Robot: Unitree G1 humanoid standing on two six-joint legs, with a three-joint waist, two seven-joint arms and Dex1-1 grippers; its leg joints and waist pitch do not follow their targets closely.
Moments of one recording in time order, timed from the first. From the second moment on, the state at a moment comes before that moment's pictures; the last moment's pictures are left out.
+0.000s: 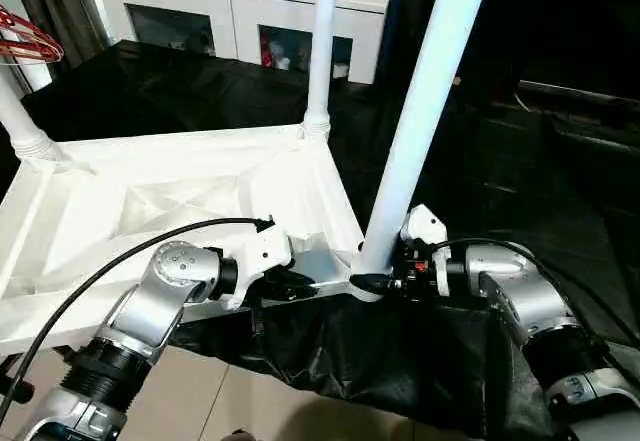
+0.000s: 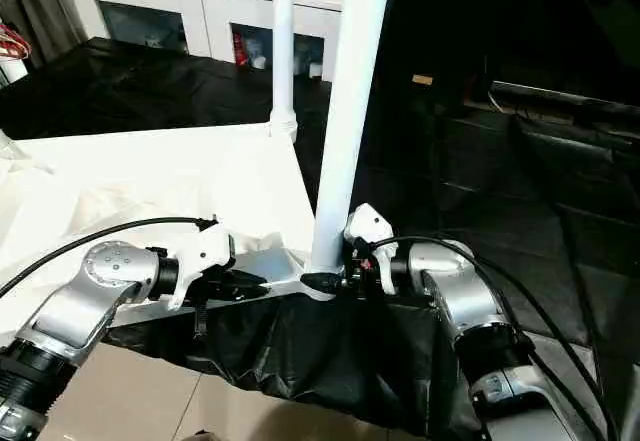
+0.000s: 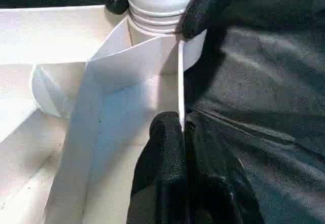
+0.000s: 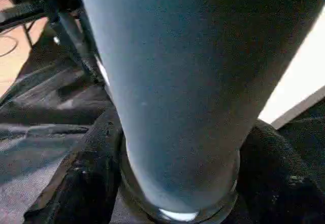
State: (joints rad) left arm -0.41 0.43 -0.31 0.25 -0.01 0.22 -1.07; right arm -0.50 -0.31 0.17 0.59 0.11 0.08 1.09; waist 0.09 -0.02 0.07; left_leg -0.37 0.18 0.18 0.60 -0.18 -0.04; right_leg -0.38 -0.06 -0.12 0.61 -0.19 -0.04
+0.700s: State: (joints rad) left arm -0.56 0.24 -0.28 0.45 0.10 0.27 -0.76; right arm -0.57 -0.03 0.01 0.75 0.06 0.05 0.39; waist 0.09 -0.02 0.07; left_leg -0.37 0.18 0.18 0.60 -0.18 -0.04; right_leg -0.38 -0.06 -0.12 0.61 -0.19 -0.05
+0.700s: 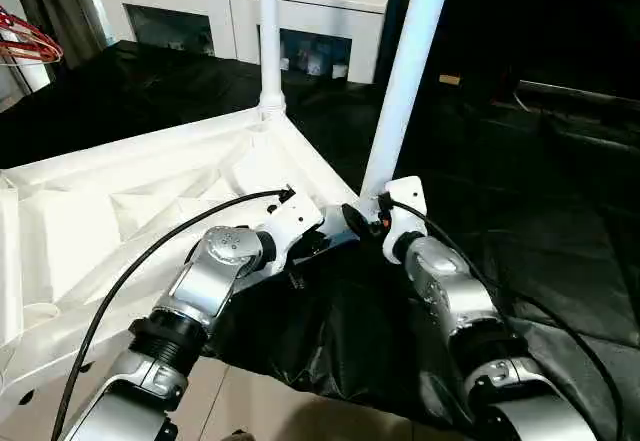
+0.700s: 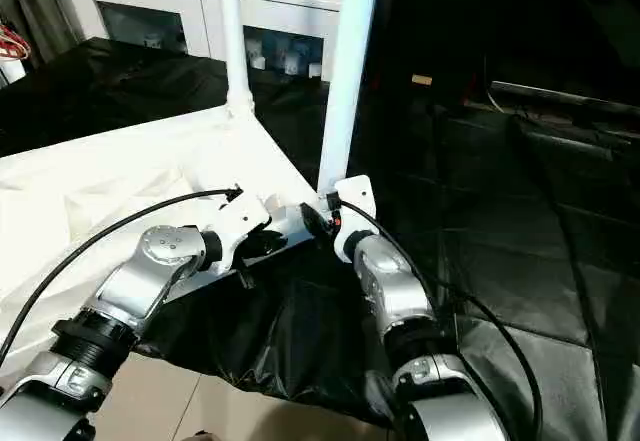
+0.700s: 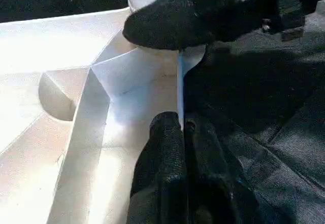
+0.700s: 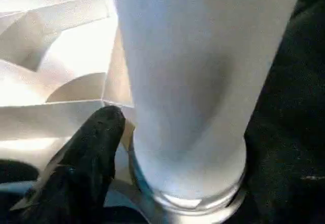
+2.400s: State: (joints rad) left arm -0.51 0.29 -0.28 0.42 0.07 0.25 -0.88; right arm -0.51 -0.14 0.08 0.62 0.06 0.13 0.63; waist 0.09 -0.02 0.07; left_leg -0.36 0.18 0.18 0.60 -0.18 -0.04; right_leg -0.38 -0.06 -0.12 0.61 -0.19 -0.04
